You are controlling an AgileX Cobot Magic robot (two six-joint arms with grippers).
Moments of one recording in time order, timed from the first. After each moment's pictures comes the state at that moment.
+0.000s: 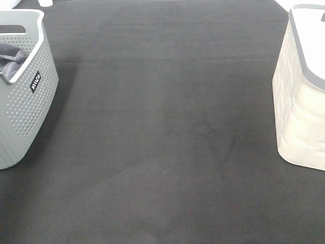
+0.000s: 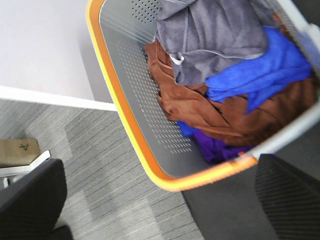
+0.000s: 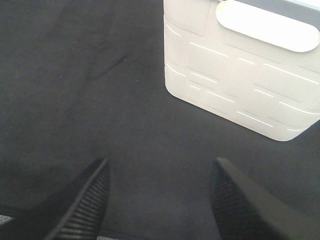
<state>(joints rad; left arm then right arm) 0.02 1.16 -1.41 0.31 1.17 0.58 0.17 0.00 -0.46 -0.06 1.11 -0.03</state>
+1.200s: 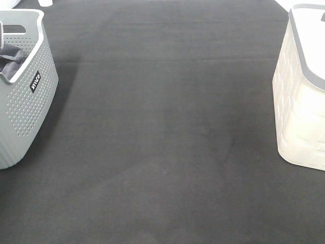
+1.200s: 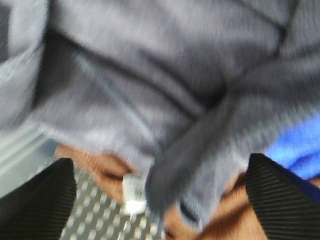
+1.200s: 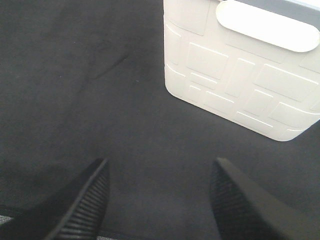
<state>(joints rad) 0.10 2.09 -1.60 0.35 0.78 1.15 0.17 0.00 -0.46 -0.06 1.11 -0.03</state>
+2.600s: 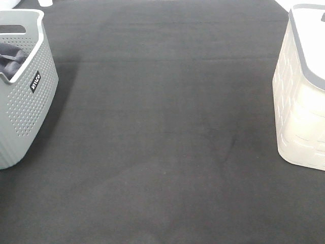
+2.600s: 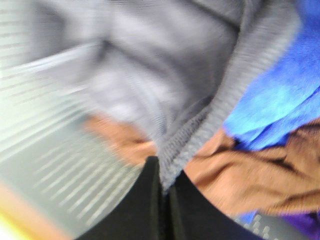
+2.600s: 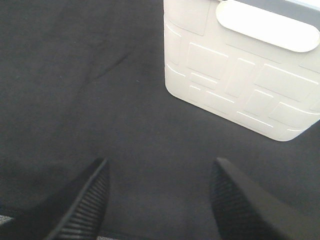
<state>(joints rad) 0.10 1.87 -1.61 0.22 0.90 1.19 0.17 0.00 -0.46 -0.06 1.11 -0.03</state>
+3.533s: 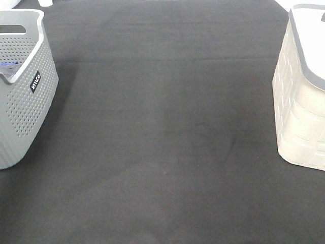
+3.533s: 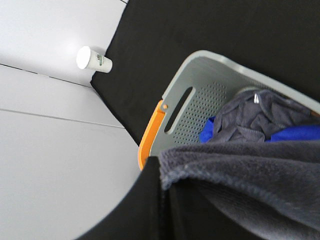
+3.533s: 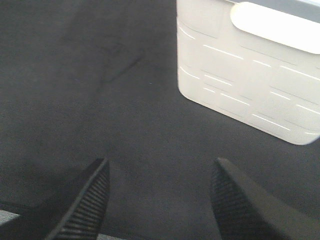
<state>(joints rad) 0.10 1.32 -1.61 -0.09 0.91 1.14 0.17 0.00 -0.47 0.00 1.10 -0.03</state>
